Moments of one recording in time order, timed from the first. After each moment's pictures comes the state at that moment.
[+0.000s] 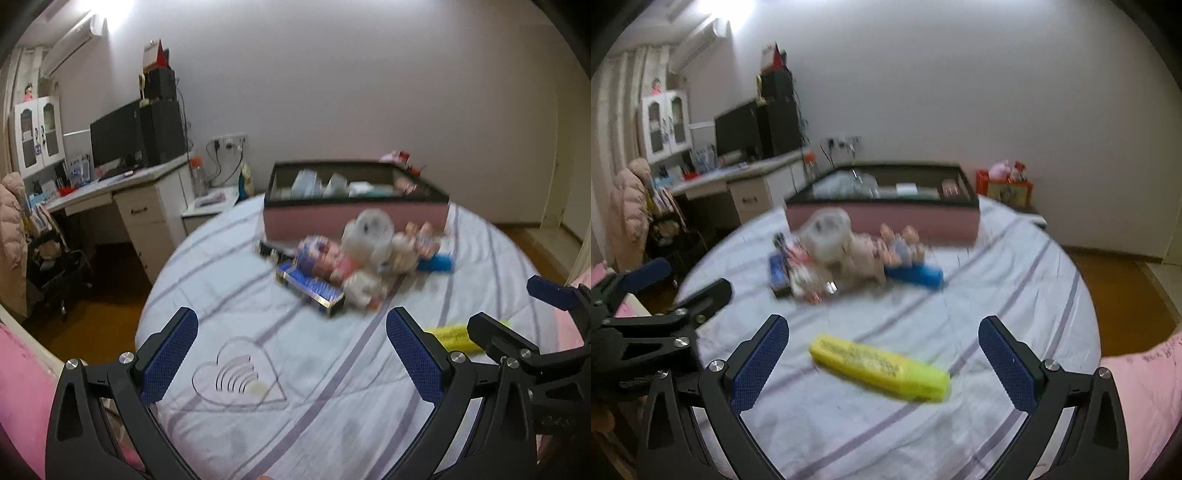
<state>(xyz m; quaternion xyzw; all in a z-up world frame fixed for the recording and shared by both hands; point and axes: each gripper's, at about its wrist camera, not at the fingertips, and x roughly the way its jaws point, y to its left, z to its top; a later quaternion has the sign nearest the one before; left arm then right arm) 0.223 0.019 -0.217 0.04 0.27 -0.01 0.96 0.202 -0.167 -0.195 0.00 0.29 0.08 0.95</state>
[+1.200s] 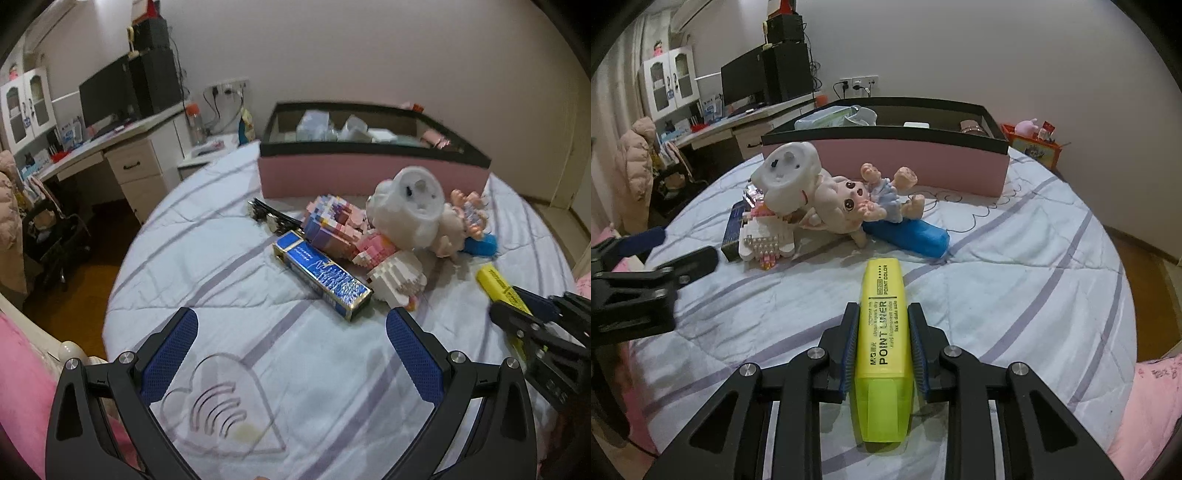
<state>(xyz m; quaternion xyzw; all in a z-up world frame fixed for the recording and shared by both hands) 0.300 0.018 -0.241 0.04 0.39 0.00 0.92 0.269 -0.184 -0.227 -0.02 0.39 0.13 0.91</state>
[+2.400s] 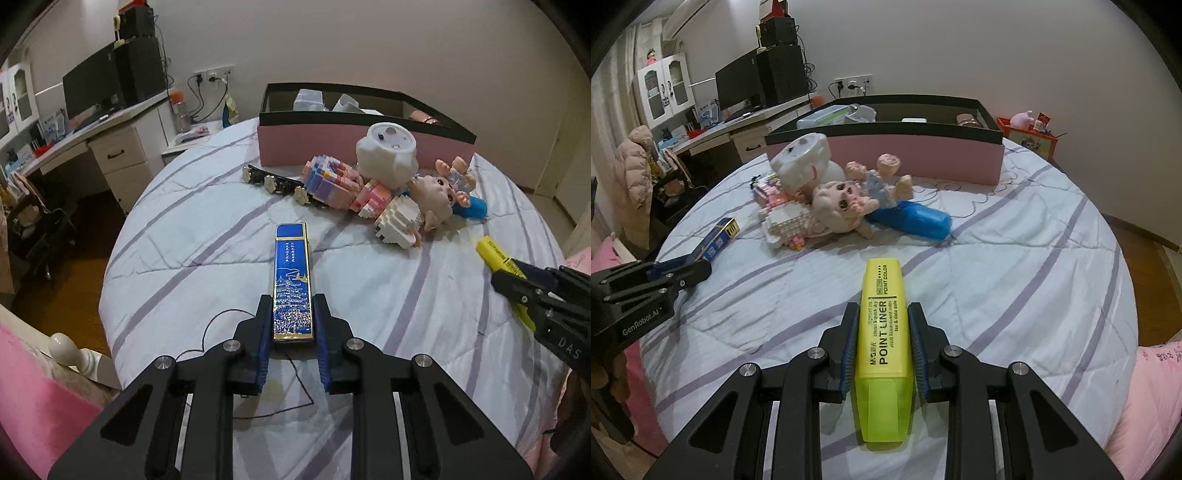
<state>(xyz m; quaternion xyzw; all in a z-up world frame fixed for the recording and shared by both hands) 0.272 0.040 -0.251 0.03 0.40 -0.05 0.92 0.257 -0.179 -0.226 -0.01 0.39 0.12 0.91</state>
